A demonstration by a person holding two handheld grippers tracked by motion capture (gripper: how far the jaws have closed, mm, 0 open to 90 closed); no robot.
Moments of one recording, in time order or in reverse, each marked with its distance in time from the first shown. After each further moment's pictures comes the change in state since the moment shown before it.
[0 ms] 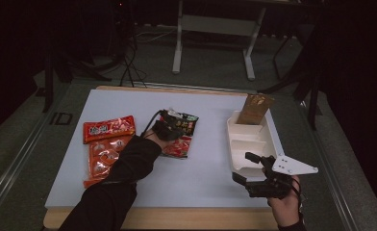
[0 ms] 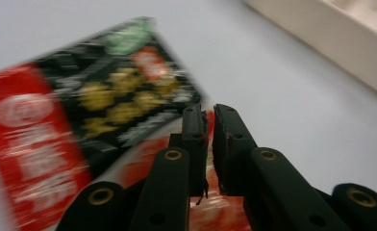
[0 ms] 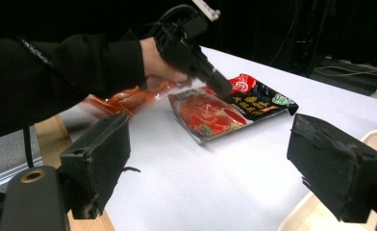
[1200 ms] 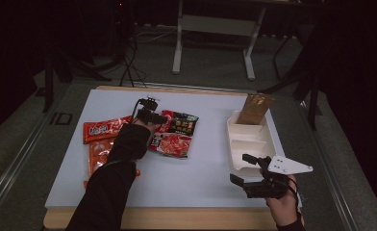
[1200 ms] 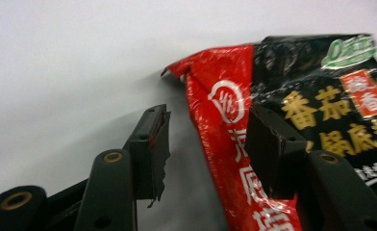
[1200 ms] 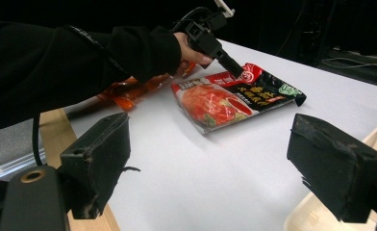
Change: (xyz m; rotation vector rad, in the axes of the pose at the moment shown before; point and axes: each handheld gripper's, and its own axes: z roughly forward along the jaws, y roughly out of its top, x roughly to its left) left arm 0.100 -0.011 0.042 0.027 0.127 -0.271; right arm -0.002 -0.006 0.007 0.035 0.019 0.000
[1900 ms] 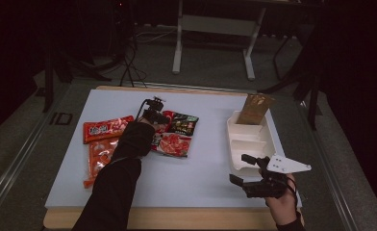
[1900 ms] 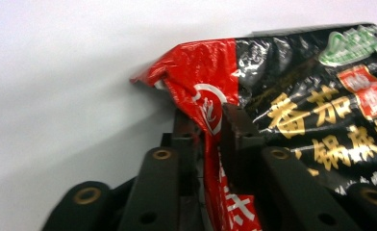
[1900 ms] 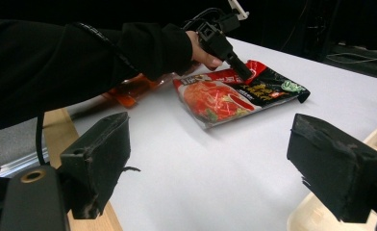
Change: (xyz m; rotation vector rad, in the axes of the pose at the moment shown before) left arm -0.011 0.009 0.015 0.062 -0.010 0.013; right arm -0.003 -0.003 0.003 0.011 0.015 0.014
